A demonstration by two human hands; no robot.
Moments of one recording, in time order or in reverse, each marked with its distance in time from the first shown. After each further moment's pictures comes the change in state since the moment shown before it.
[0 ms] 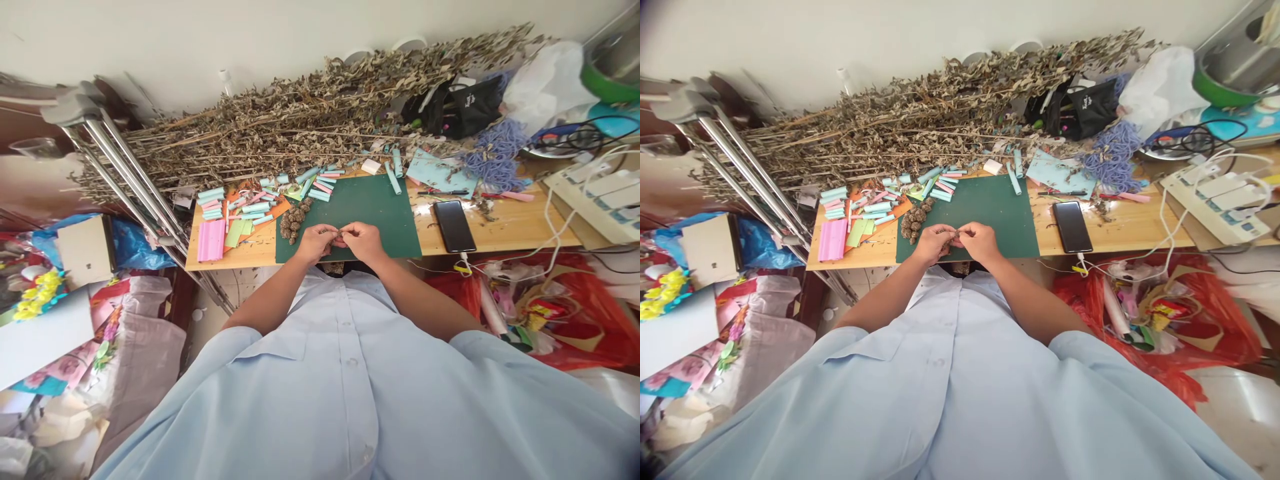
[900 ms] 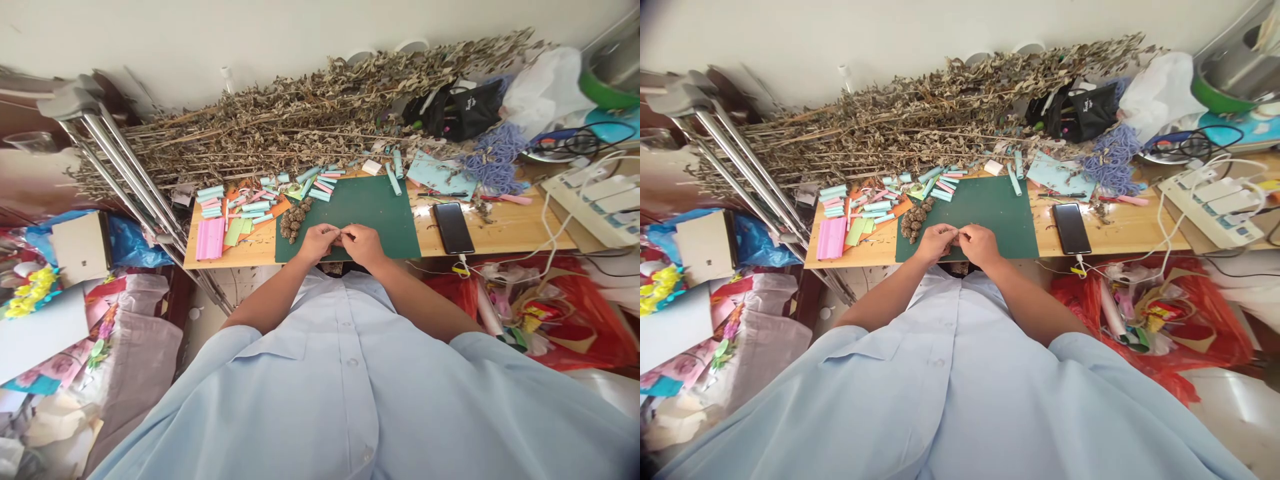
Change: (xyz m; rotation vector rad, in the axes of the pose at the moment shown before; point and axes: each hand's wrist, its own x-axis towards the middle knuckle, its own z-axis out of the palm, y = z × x) left_hand 0.004 -0.006 0.000 0.104 0.018 0.051; right_hand -0.005 -0.008 -0.009 -0.501 -0.029 -0.396
